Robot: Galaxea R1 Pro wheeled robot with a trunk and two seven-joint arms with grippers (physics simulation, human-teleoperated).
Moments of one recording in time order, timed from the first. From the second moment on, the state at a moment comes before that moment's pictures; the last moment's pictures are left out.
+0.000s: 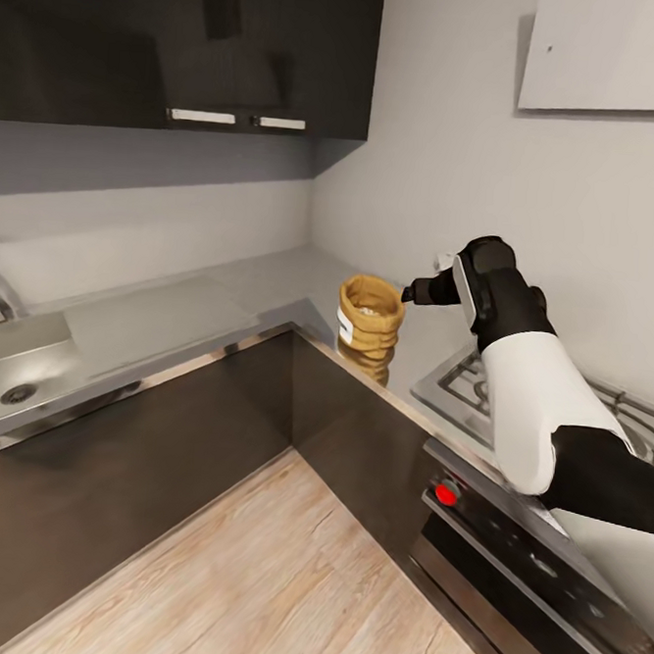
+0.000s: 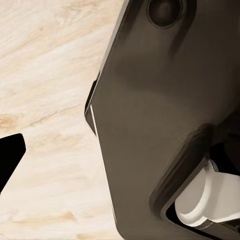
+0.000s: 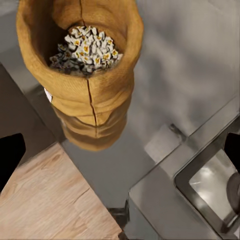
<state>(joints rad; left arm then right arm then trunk) 0.00 -0.02 -0.08 -0.06 0.48 -0.12 0.10 -1.49 0.07 -0.06 -0.67 0.27 1.04 0.18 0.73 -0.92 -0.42</state>
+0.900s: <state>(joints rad) 0.00 -0.02 -0.08 -0.06 0.48 -0.12 0.10 -1.47 0.08 -0.07 -0.66 0.26 1.04 0.18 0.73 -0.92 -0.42</state>
